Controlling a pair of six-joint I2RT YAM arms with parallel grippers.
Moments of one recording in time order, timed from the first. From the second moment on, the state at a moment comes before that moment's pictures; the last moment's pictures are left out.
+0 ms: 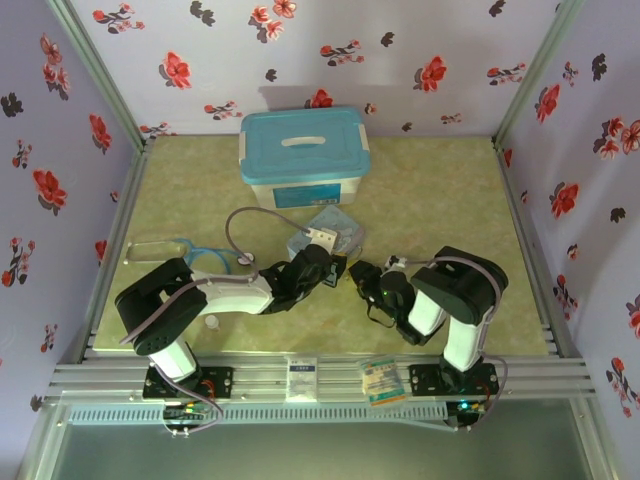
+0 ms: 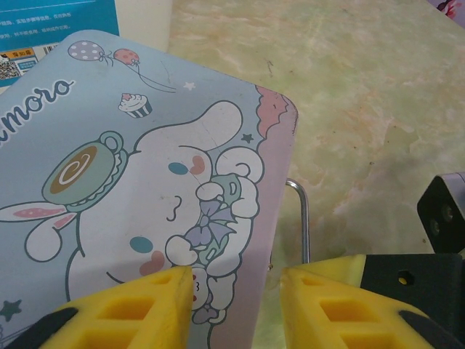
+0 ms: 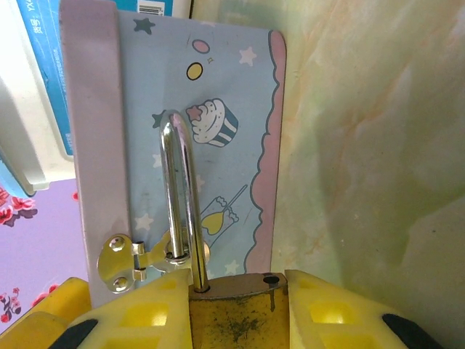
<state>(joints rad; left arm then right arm) -1.04 1.67 0.76 0.35 -0.33 -0.44 0.75 1.83 0.17 1.32 0.08 1.48</state>
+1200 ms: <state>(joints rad) -1.06 1.66 0.73 0.35 -0.44 -0.43 0.52 1.74 0.19 1.16 -0.25 1.65</state>
